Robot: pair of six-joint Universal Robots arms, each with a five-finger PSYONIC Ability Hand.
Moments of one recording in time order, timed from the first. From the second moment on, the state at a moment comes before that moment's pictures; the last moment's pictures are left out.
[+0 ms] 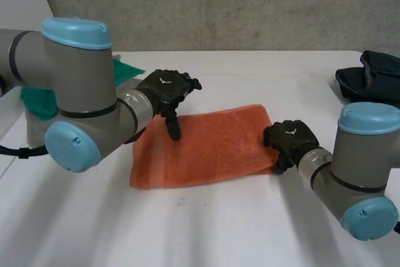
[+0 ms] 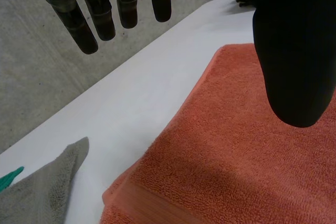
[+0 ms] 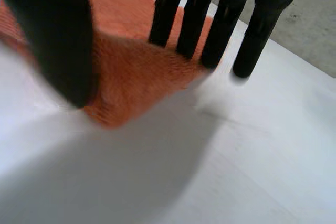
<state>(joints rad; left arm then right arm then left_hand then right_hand) 4.16 -2.22 -0.96 2.83 -1.44 3.44 1.96 -1.03 1.60 -0.16 1.47 2.82 0.19 0.20 0.21 0.20 0.05 0.81 0.81 0.80 0.79 0.63</state>
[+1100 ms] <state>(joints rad) 4.12 -2.34 -0.82 2.79 -1.52 3.16 2.12 -0.86 1.11 0.04 1.42 3.21 0.19 0.20 0.21 0.20 0.05 0.22 0.20 0.21 0.21 0.04</state>
